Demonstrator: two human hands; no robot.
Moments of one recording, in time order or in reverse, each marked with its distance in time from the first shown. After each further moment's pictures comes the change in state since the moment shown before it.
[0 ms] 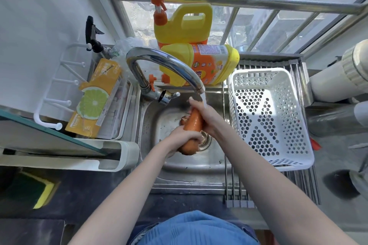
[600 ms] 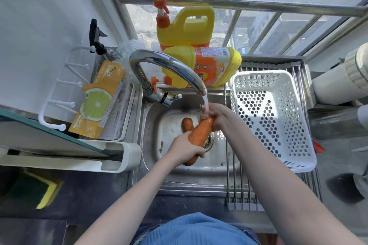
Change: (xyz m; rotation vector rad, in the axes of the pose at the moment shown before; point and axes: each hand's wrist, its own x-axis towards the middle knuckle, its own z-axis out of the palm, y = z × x) left_hand -0.010 -0.020 0.007 0.349 0.155 0.145; right_hand -0.006 -0.031 -0.007 0.034 0.174 0.323
